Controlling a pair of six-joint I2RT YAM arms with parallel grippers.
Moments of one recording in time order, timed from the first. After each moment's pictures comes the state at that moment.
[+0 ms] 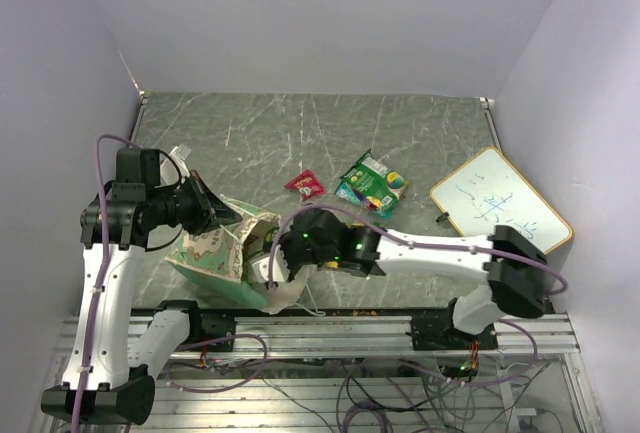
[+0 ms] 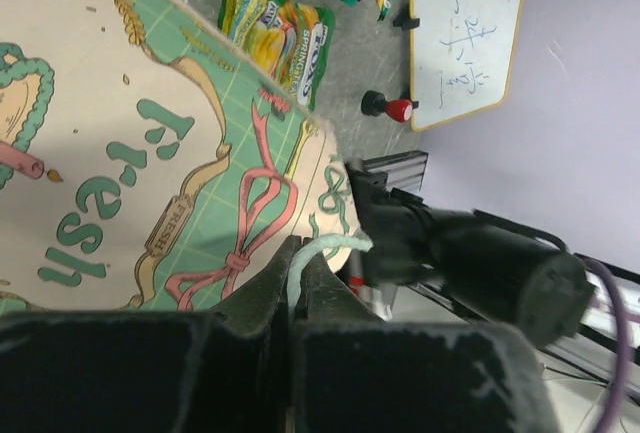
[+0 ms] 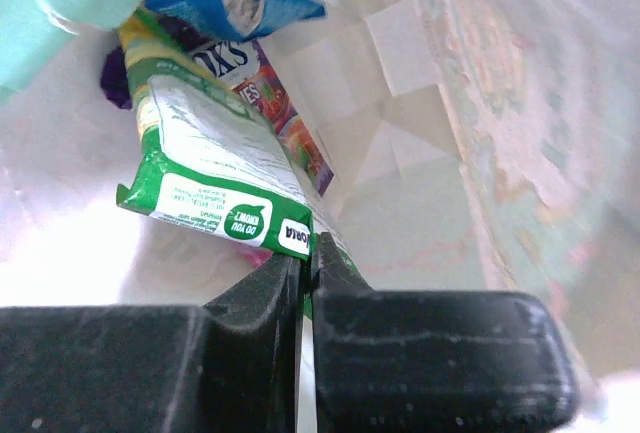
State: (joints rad) left arm -0.03 0.89 1.19 -1.17 0.66 -0.66; right arm 1.21 1.58 1.01 0.06 -0.26 -1.03
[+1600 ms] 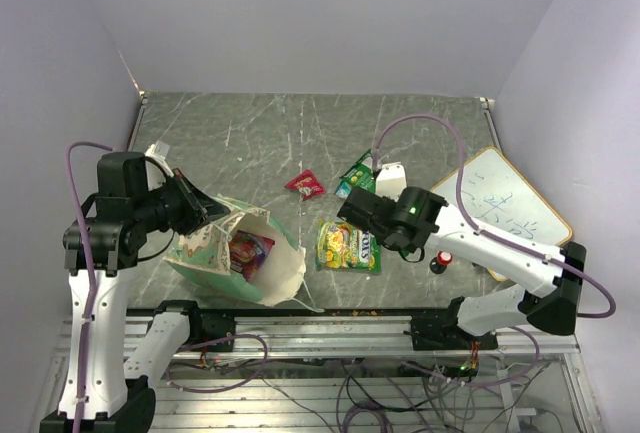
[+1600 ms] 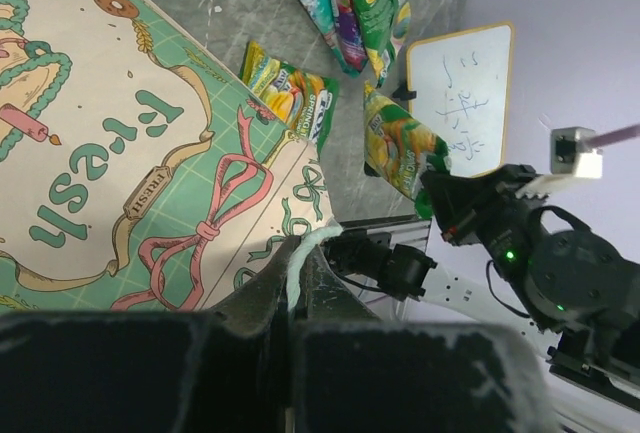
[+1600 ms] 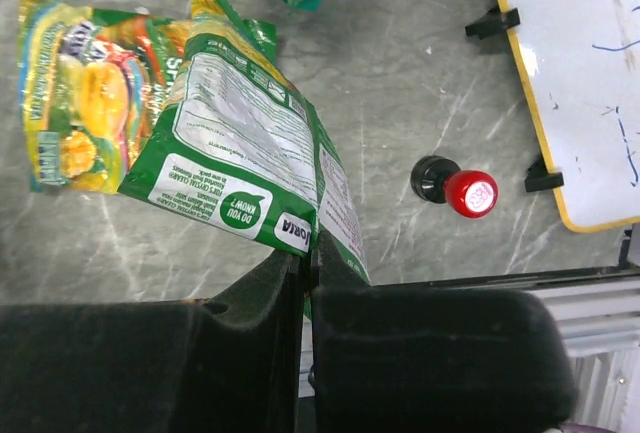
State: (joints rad) left arm -0.03 0.82 1.27 -1.17 0.50 -0.75; right arm 1.10 1.33 1.32 -1.34 0.68 0.89
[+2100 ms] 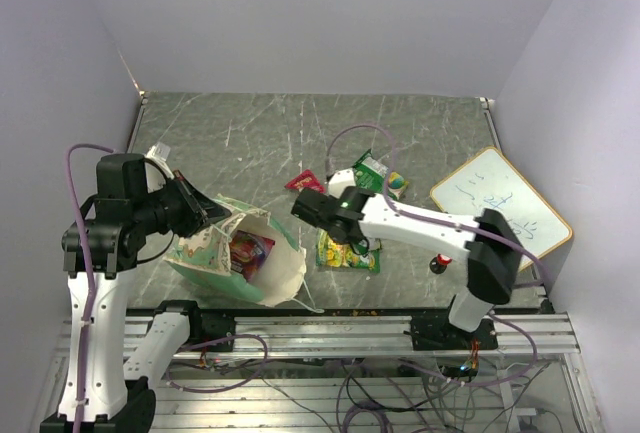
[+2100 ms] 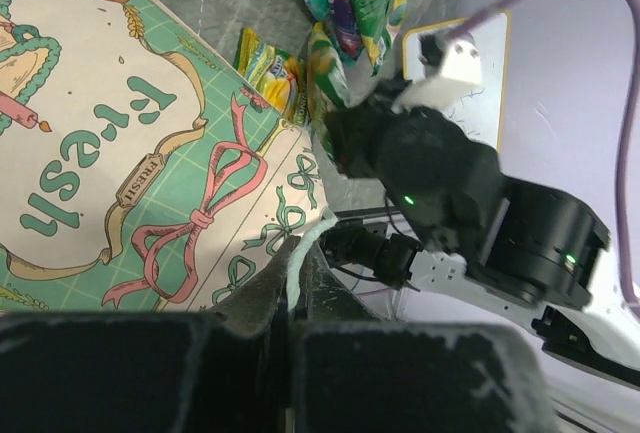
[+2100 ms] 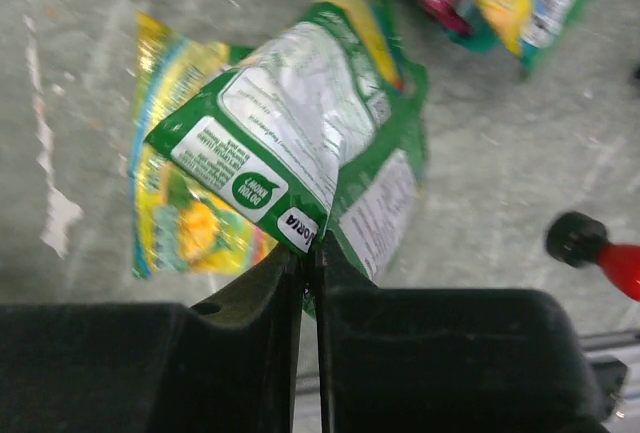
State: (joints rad) left arm -0.03 0.81 1.27 -1.18 0.52 -0.75; right arm 1.07 1.67 1.33 -1.08 0.62 0.86
